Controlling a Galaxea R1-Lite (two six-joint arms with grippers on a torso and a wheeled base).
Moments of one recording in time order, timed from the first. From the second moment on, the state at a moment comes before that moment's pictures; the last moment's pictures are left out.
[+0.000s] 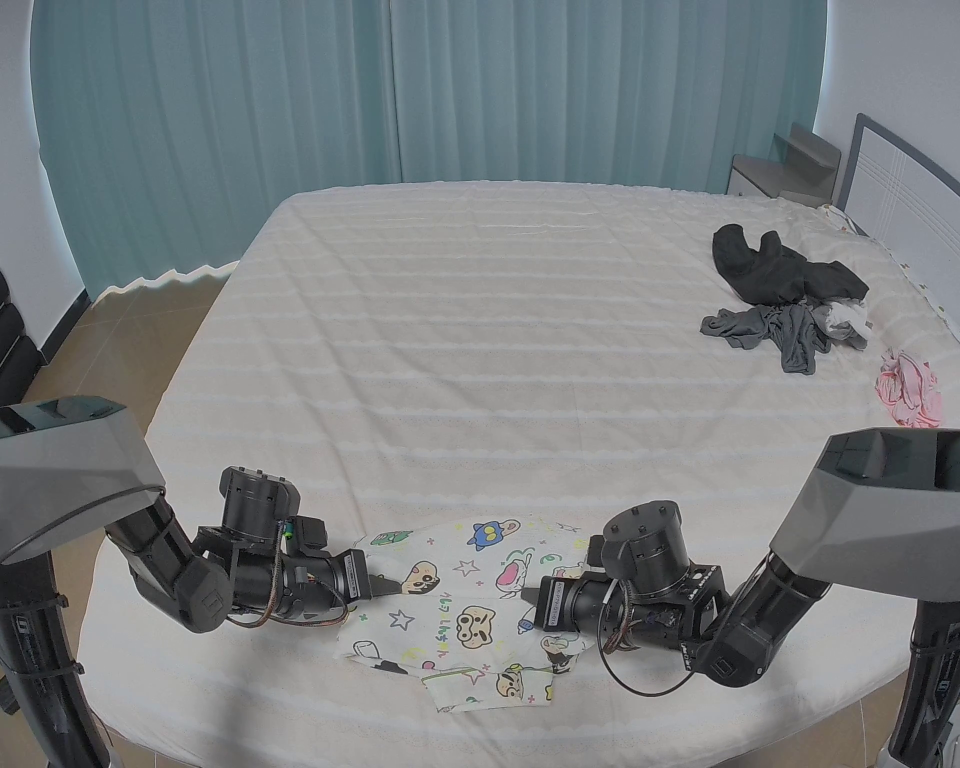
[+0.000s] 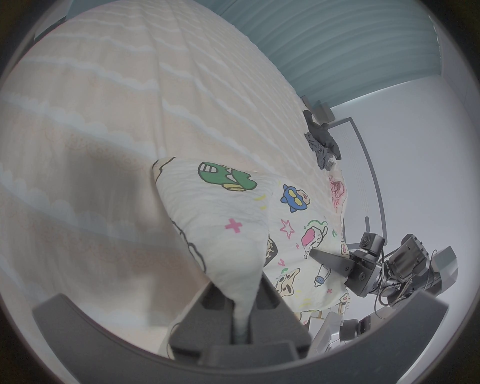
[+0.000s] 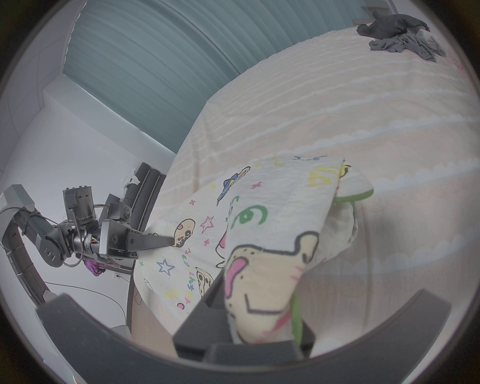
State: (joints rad) left arm -0.28 2.13 -0.63 -0.75 -0.50 -0.58; right arm 0.70 2.22 -0.71 -0.94 0.01 0.66
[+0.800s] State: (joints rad) left arm -0.39 1.99 -0.65 -0.62 -0.43 -0.58; right arm 0.70 2.07 -0.61 -0.94 0.00 0.66
